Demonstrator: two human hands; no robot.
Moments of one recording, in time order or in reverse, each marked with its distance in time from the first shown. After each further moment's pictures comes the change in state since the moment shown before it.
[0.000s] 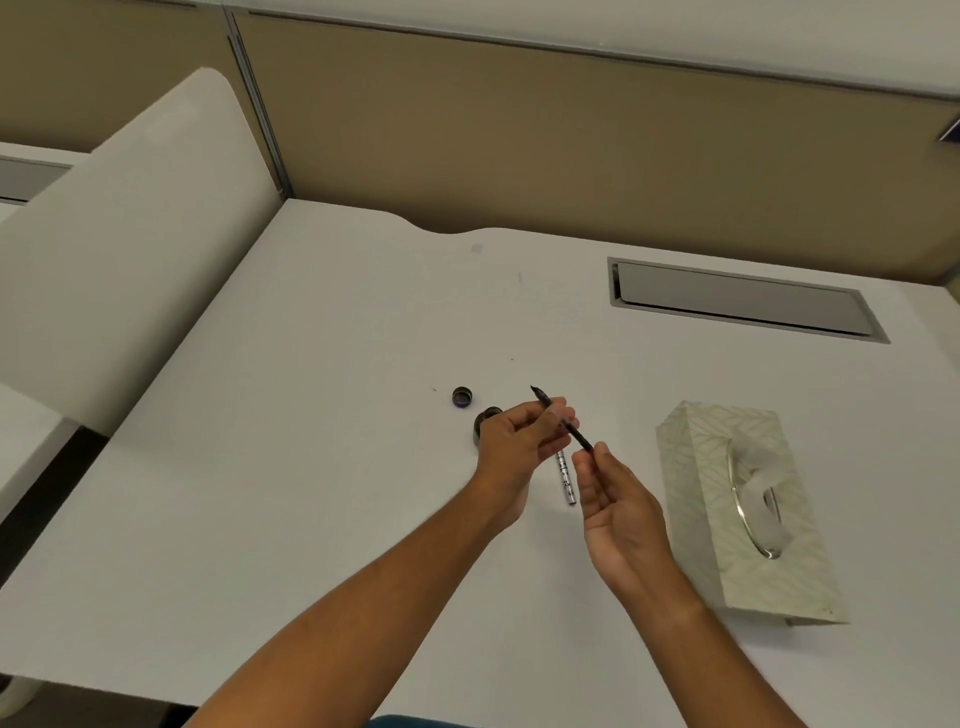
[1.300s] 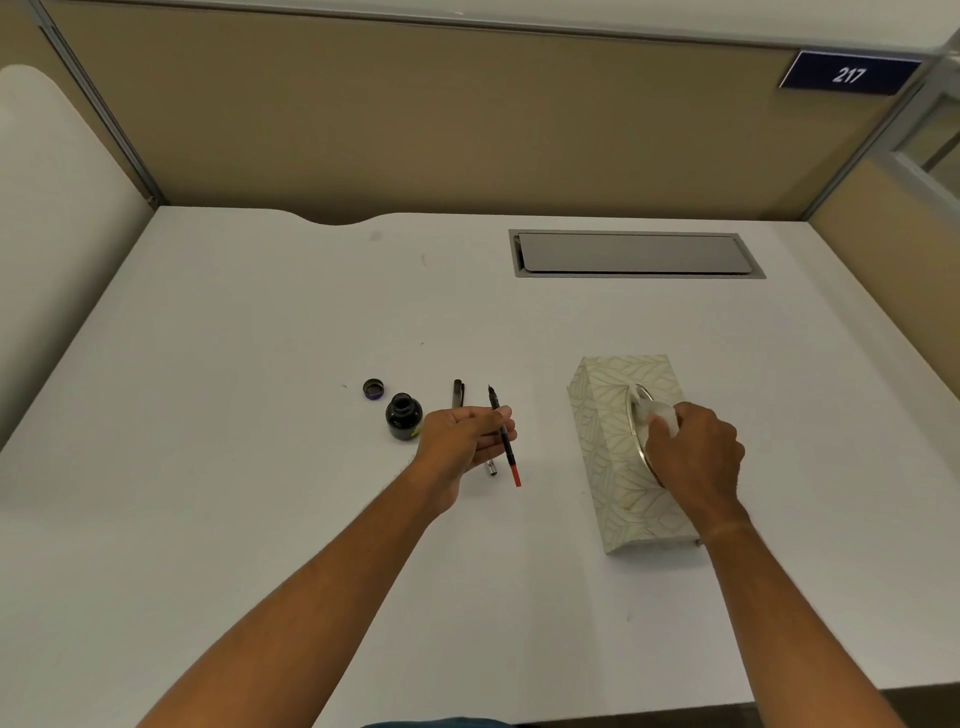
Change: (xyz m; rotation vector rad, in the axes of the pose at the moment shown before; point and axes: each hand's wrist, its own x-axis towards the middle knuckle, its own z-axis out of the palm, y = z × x) left_hand 0.008 -0.029 0.017 0.274 -0.011 -0.229; right_hand 0.011 -0.129 -0.079 -1.627 0.515 -0.660
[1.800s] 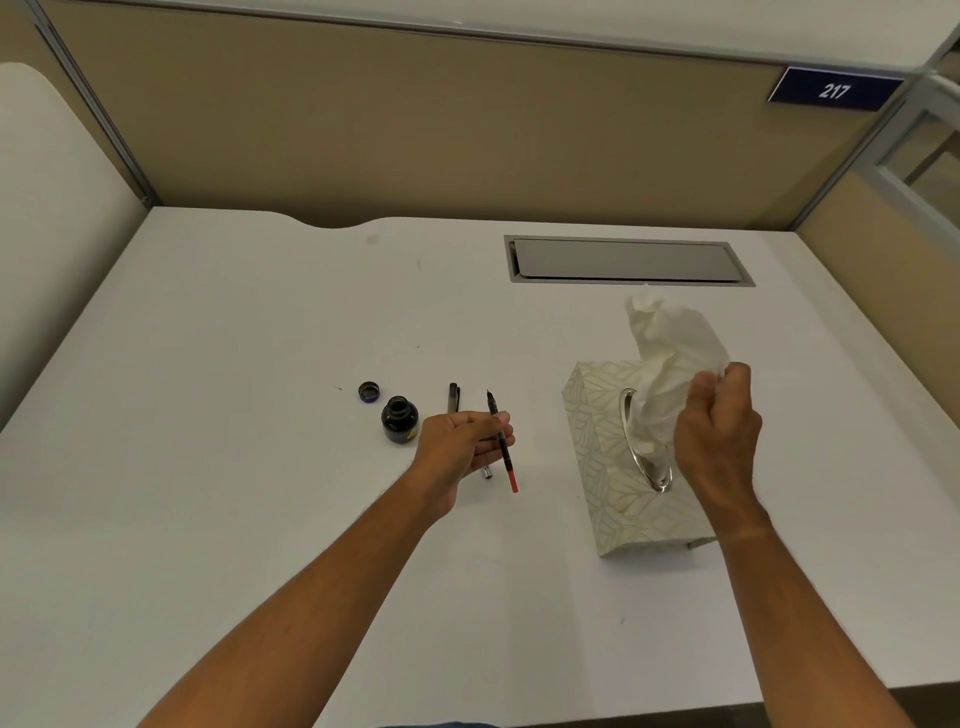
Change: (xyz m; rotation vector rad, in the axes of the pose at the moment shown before) left_hand -0.003 -0.001 0.002 -0.012 -0.012 -0.008; right_hand 0.005 -0.013 -0.024 0.455 0.203 -0.115
